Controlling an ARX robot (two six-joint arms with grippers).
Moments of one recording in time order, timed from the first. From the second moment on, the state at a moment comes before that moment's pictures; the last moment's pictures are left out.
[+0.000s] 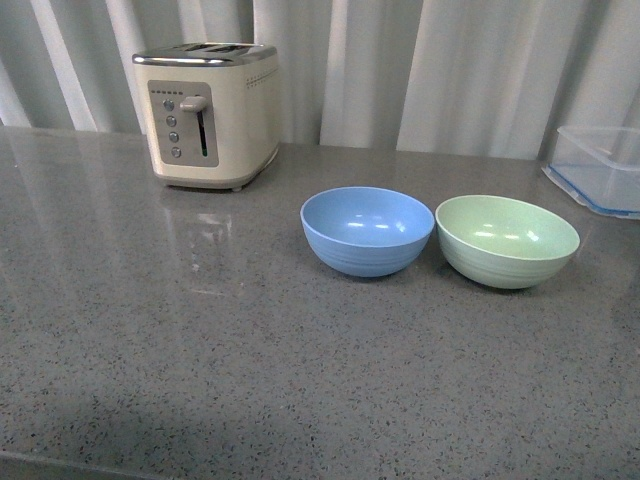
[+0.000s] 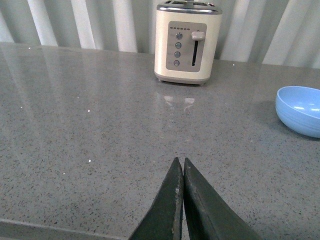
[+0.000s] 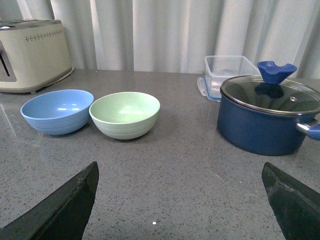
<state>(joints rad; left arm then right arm) 0.00 0.67 0.02 0.65 0.00 -0.01 0.00 0.00 0.01 0.00 0.00 0.00</state>
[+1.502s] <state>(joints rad) 0.00 0.00 0.02 0.00 0.00 -0.01 0.00 0.00 0.01 0.00 0.00 0.00</state>
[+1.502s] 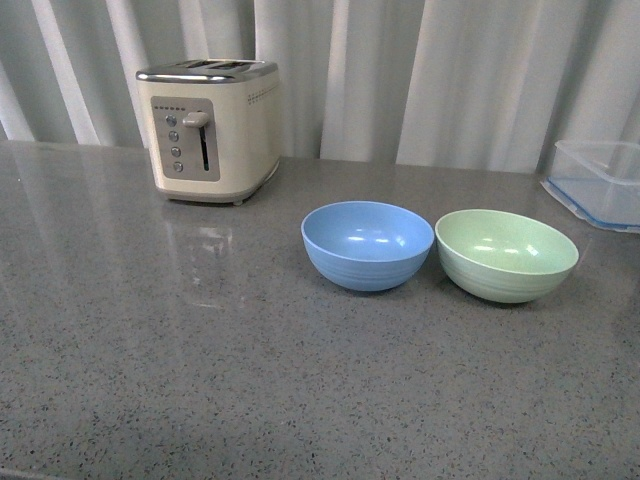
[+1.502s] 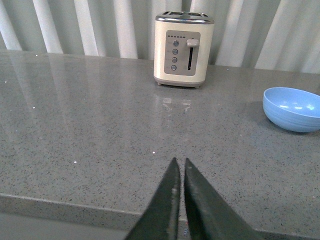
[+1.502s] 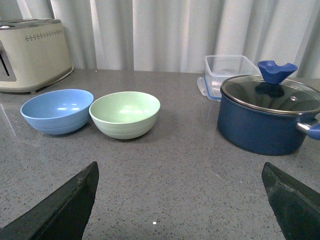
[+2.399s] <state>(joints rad) 0.00 0.00 0.02 0.00 0.00 -0.01 -0.01 0.25 0.13 0.15 -0.33 0.13</state>
